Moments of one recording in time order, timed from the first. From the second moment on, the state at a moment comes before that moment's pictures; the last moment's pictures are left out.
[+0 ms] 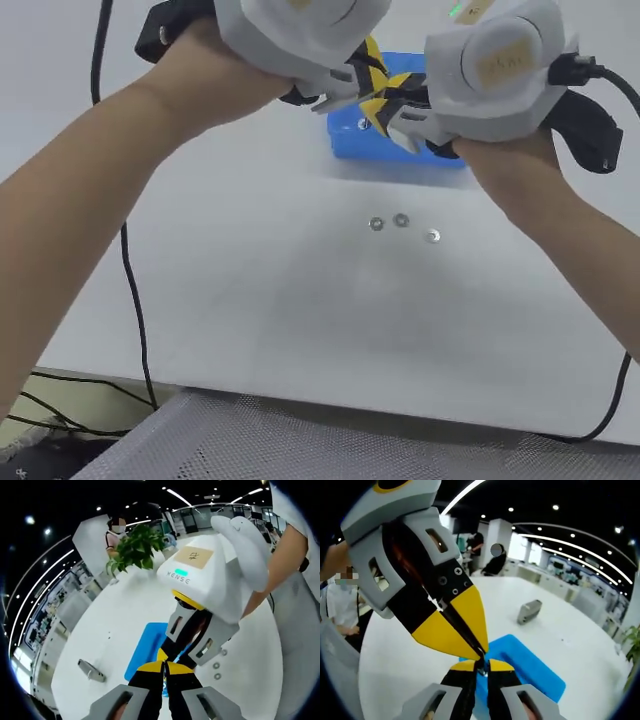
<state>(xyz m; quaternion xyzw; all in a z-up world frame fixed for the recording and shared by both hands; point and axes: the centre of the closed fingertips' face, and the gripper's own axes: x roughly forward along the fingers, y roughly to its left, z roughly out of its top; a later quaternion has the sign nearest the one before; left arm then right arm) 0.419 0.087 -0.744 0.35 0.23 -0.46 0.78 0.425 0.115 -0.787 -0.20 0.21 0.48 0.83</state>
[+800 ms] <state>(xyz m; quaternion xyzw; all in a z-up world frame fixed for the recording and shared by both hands) 0.393 0.086 -0.723 0.35 0.23 -0.46 0.78 0.413 0.118 -0.778 -0.18 0.21 0.49 0.83</state>
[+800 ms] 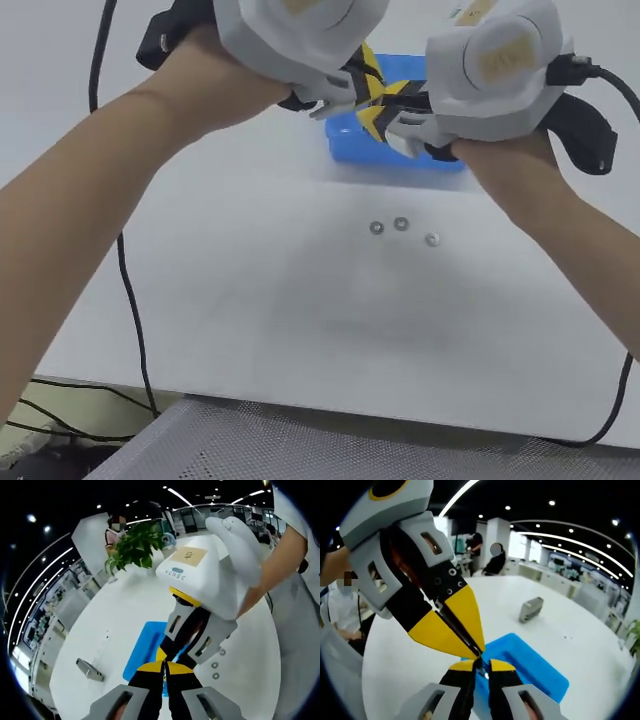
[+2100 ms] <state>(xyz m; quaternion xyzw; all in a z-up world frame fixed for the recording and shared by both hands) 0.312 0.063 -0.723 0.28 0.24 -0.49 0.79 0.325 0.090 -0.776 -0.14 0.24 0.50 0.82</state>
